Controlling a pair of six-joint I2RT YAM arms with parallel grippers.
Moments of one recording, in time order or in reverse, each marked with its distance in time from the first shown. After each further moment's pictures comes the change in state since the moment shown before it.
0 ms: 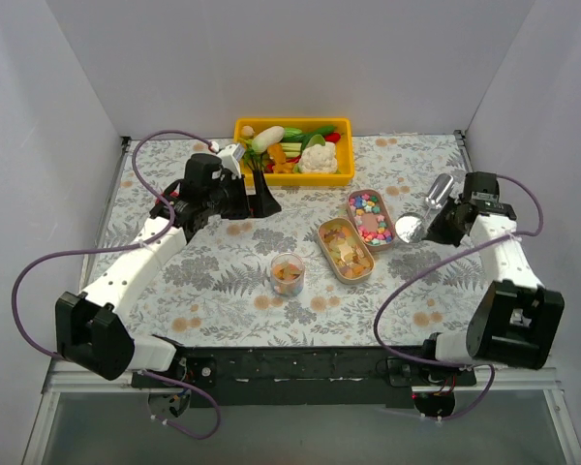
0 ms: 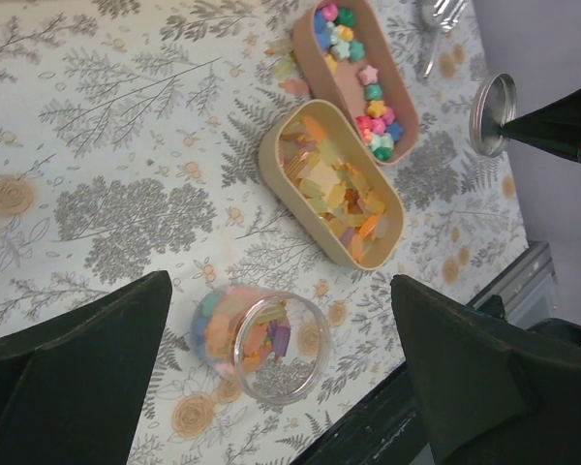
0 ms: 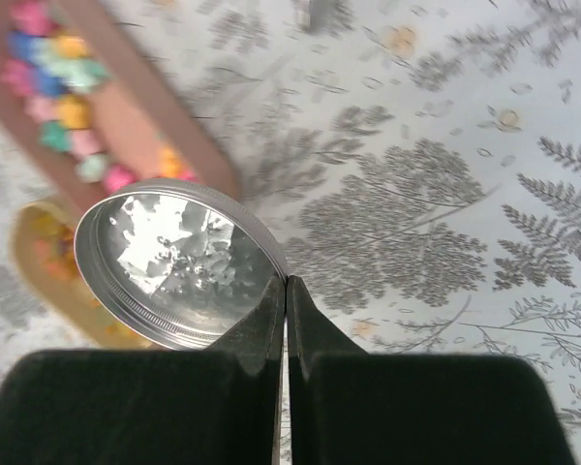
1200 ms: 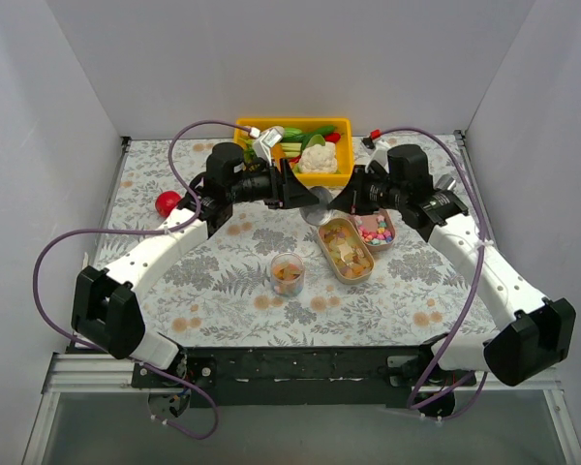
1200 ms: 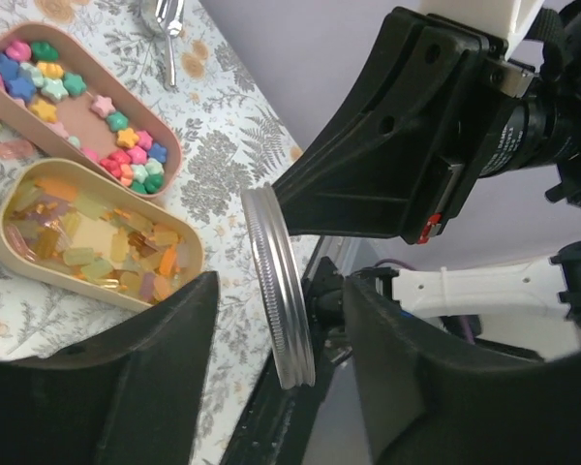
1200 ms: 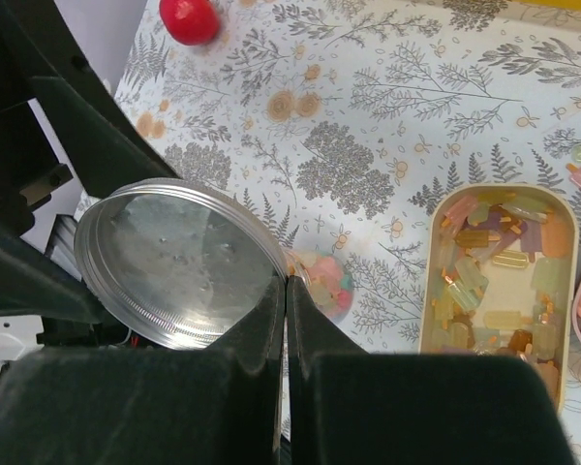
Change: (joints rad) left arm -0.110 0.136 0.066 0.418 0.391 -0.235; right arm 0.618 -0.122 0.207 0.253 -0.282 -0.003
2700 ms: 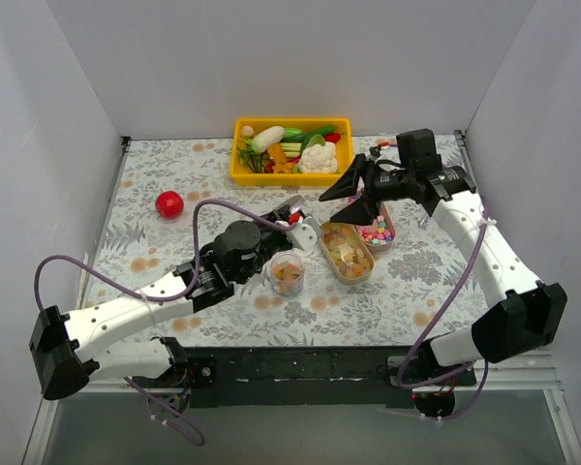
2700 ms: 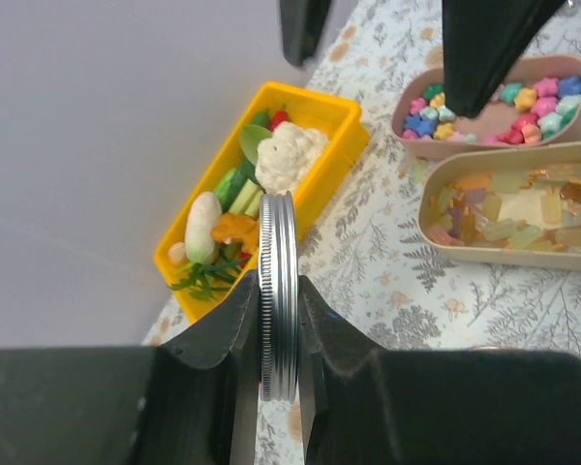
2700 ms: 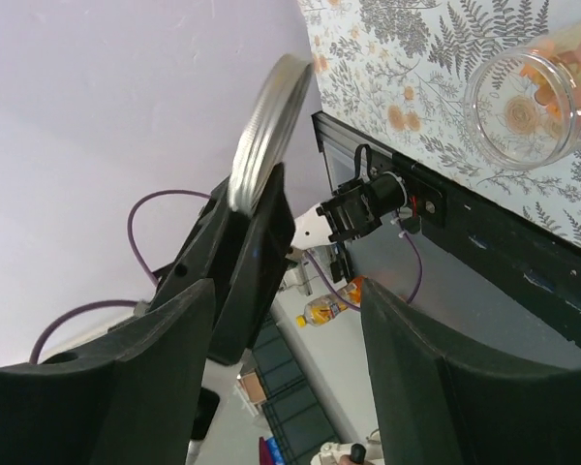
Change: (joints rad) left arm -0.491 -0.356 -0.336 0.091 -1.067 1.329; right arm -0.102 0.108 0.178 -0.269 -0.478 0.639
